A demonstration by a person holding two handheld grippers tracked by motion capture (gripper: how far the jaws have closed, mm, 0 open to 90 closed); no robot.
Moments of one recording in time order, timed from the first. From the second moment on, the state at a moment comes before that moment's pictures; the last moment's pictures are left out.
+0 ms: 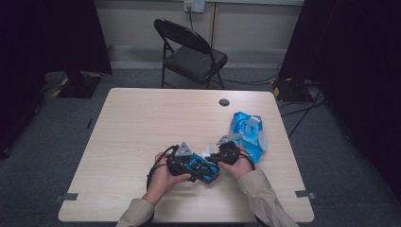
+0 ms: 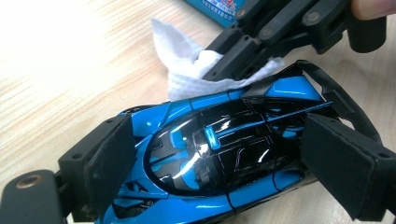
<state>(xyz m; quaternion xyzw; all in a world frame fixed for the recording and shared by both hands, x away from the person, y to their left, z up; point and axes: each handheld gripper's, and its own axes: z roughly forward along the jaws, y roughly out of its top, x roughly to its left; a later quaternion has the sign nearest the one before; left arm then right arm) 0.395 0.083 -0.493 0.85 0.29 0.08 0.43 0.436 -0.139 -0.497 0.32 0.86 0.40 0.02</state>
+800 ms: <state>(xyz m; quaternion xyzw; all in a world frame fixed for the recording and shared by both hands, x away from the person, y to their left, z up) 0.395 0.082 -0.491 0.85 0.29 0.08 0.42 0.414 -0.168 -0.497 0.32 0.86 0.40 0.04</state>
